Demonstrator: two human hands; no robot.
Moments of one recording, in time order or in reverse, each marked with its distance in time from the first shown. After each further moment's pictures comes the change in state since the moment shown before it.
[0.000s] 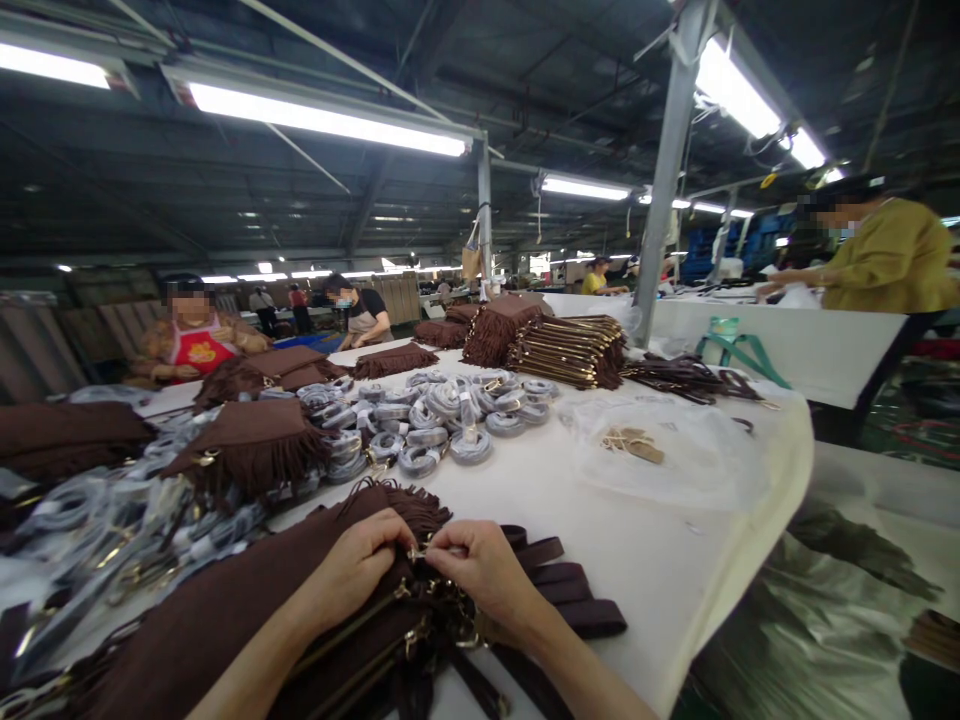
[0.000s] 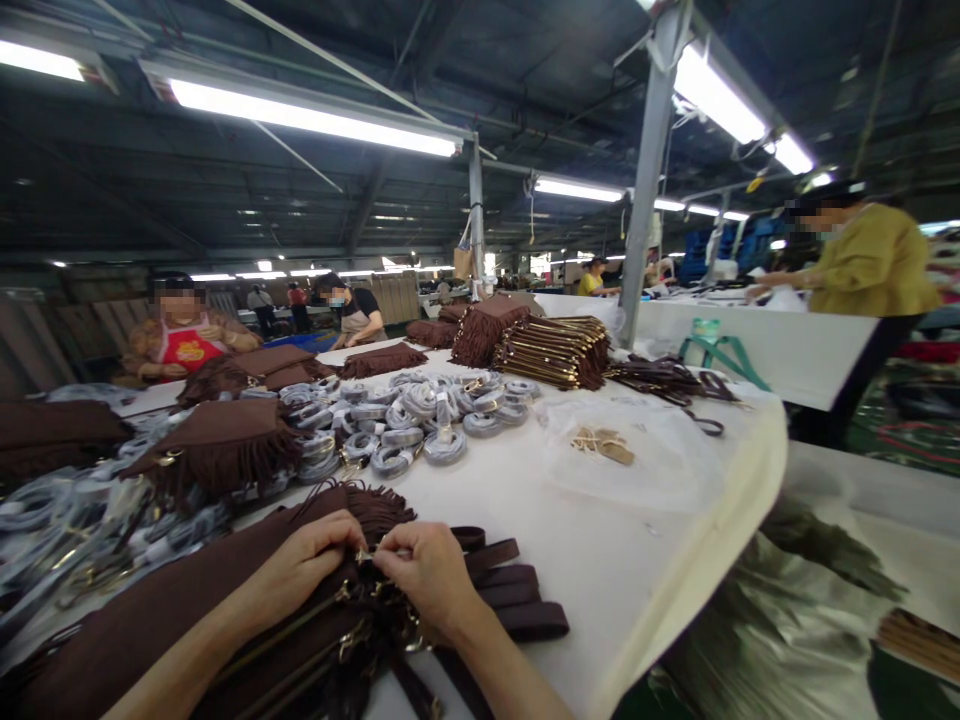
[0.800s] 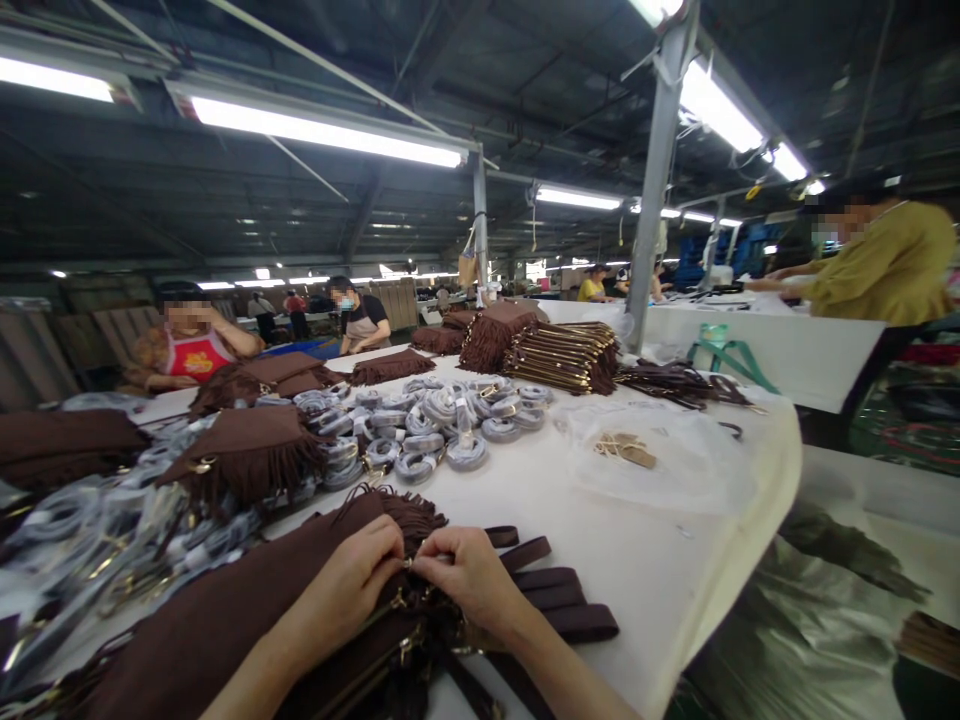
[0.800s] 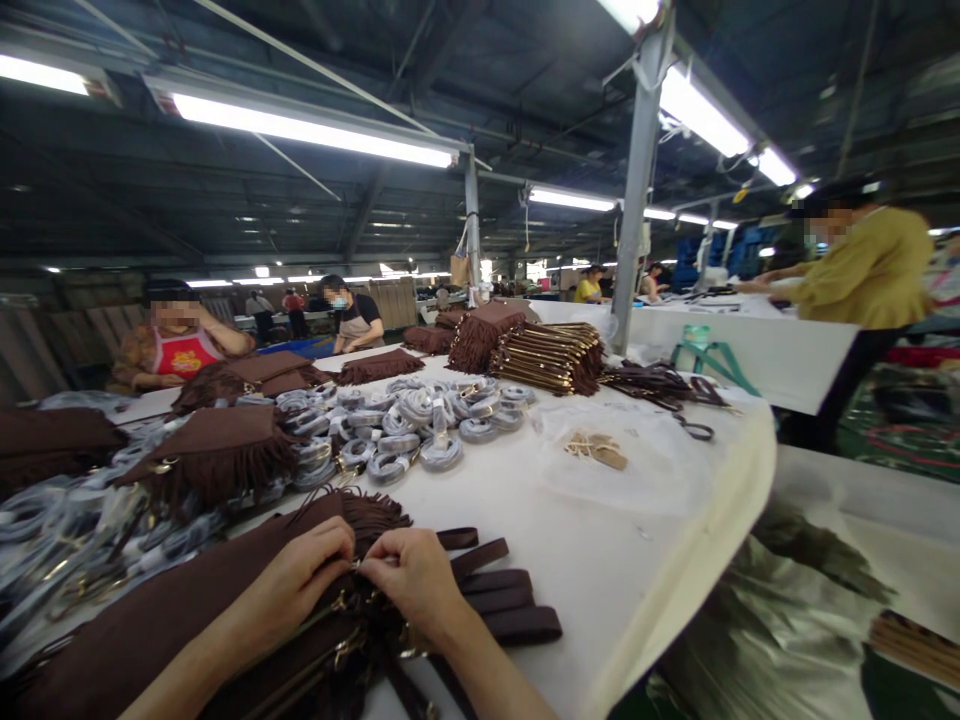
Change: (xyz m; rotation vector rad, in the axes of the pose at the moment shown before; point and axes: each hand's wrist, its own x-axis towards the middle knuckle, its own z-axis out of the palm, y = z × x) left_hand -0.009 -0.008 0.008 0.064 0.093 0.161; right_hand 0.003 -0.005 0.006 0.104 -0.018 -0.012
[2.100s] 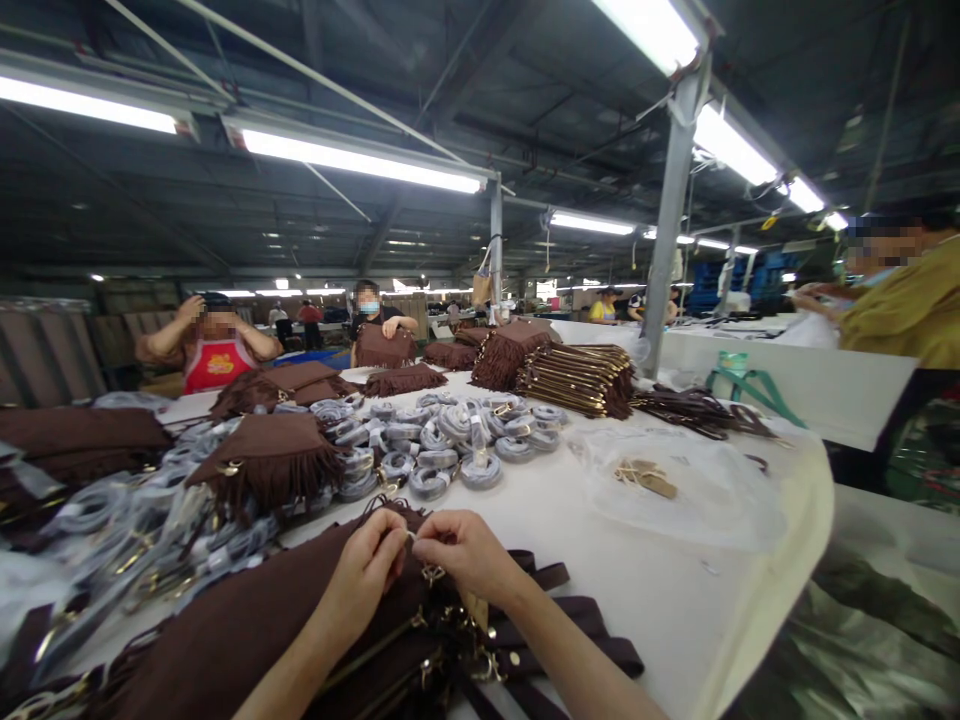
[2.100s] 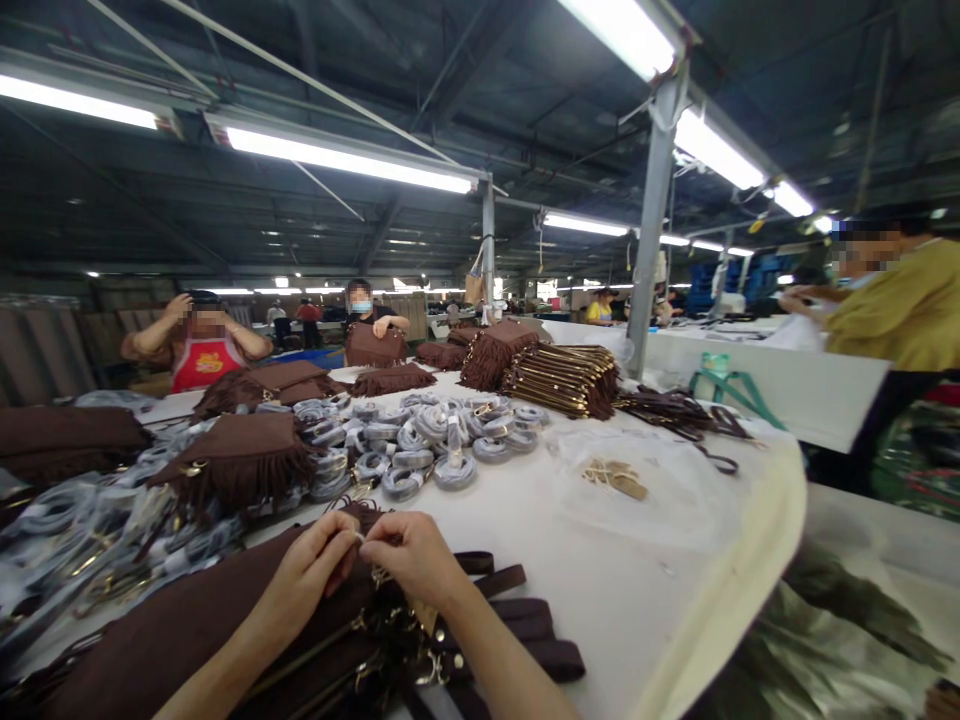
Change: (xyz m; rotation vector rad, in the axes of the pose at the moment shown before) left_hand 0.004 -0.004 0.005 -0.418 0.314 -0.252; right_hand 0.036 -0.026 0.001 0.126 -0.140 -0.052
